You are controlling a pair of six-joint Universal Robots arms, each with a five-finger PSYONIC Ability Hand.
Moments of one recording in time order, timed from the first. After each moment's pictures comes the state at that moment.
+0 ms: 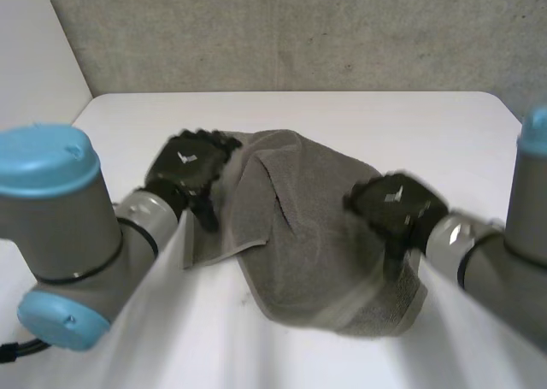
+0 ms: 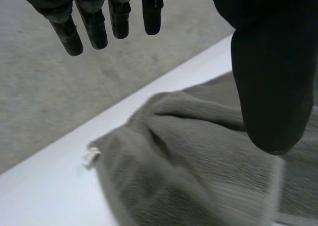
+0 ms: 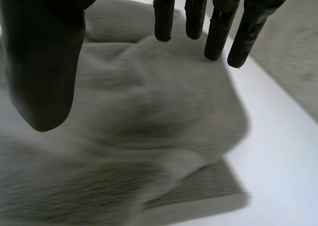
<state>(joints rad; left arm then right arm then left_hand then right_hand) 4.17 -1.91 -1.58 3.29 -1.53 3.34 2.03 -1.35 1.64 0.22 1.39 2.63 0.18 0.18 0.18 0.18 0.03 0.29 0.28 0.29 0.28 0.13</state>
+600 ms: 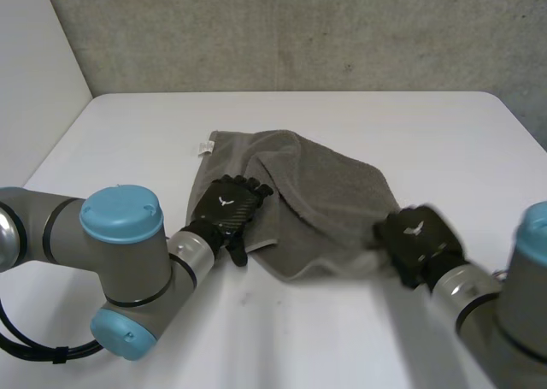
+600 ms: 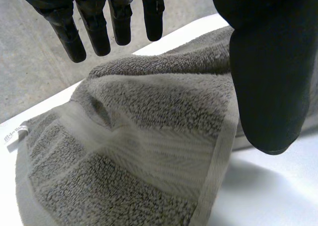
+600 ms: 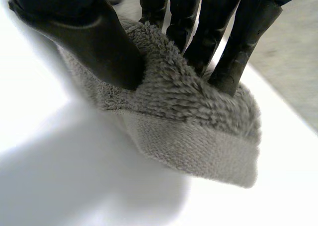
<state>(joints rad) 4.14 -2.17 -1.57 3.48 -1.45 3.34 1.98 -1.38 1.93 -0.17 1.51 2.63 0.25 0.25 0.25 0.25 0.08 1.32 1.33 1.32 1.34 1.16</state>
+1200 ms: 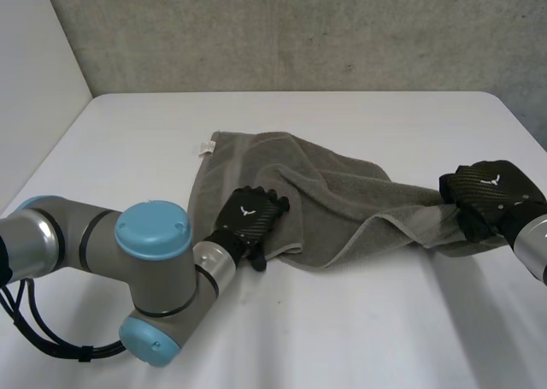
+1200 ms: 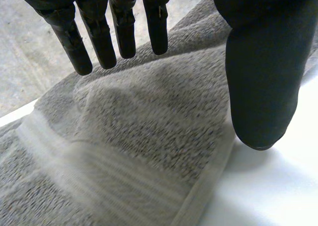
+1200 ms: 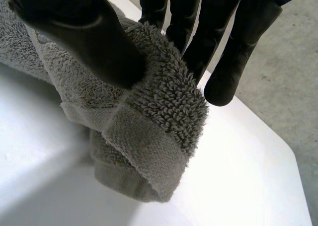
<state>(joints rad) 4.07 -2.26 -1.52 3.53 -1.46 3.33 1.64 -1.50 1.86 -0.03 1.26 2.61 0.39 0.39 0.39 0.39 0.21 1.32 1.33 1.32 1.34 1.16</state>
